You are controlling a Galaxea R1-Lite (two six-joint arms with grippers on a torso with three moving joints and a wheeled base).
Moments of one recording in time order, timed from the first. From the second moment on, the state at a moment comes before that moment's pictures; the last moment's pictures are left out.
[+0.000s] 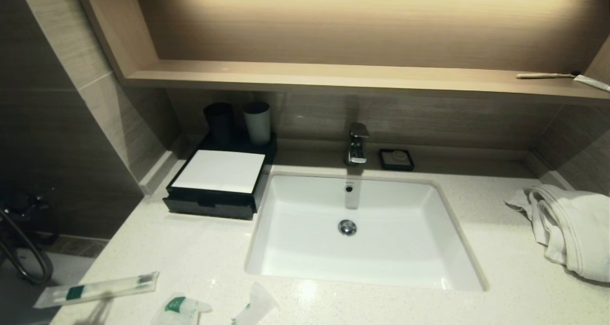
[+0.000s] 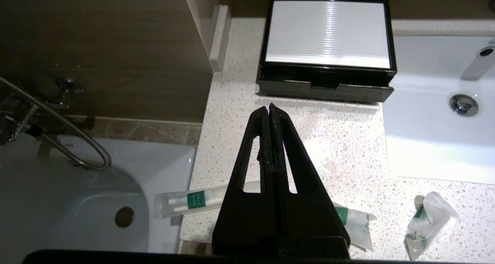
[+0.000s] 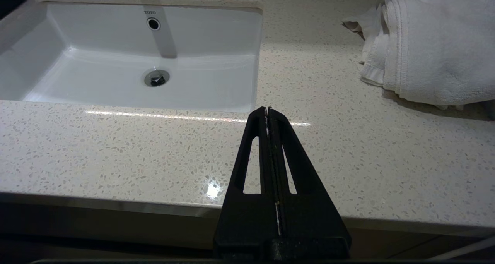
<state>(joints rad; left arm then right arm) 0.00 0.87 -0.79 0.17 0.04 0.10 0.00 0.00 0.00 0.00 0.00 0.00</state>
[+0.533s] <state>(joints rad) 0.00 1.15 -0.80 0.08 0.04 0.08 0.00 0.00 0.00 0.00 0.00 0.00</state>
